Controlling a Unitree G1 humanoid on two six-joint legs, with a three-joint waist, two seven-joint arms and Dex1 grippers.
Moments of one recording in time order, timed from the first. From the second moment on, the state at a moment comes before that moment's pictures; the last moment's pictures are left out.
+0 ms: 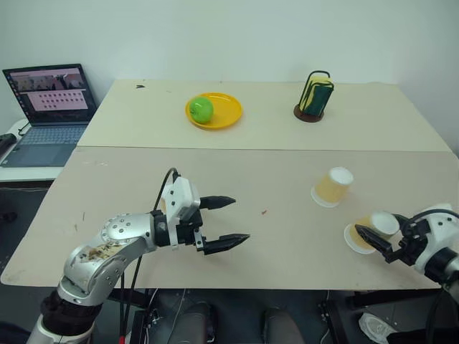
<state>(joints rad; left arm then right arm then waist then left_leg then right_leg) -0.22 0.63 -0.09 -0.57 -0.71 0.62 -0.80 0.24 -0.72 -0.53 -0.32 0.50 0.50 0.70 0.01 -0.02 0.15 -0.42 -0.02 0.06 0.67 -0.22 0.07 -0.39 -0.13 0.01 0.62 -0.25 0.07</state>
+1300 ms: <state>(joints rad) -0.21 0.66 -0.07 -0.58 -0.71 0.63 -0.78 0.00 -0.84 -0.53 -0.56 0.75 0.67 0.72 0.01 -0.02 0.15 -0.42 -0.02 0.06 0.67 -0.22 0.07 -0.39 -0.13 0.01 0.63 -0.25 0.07</state>
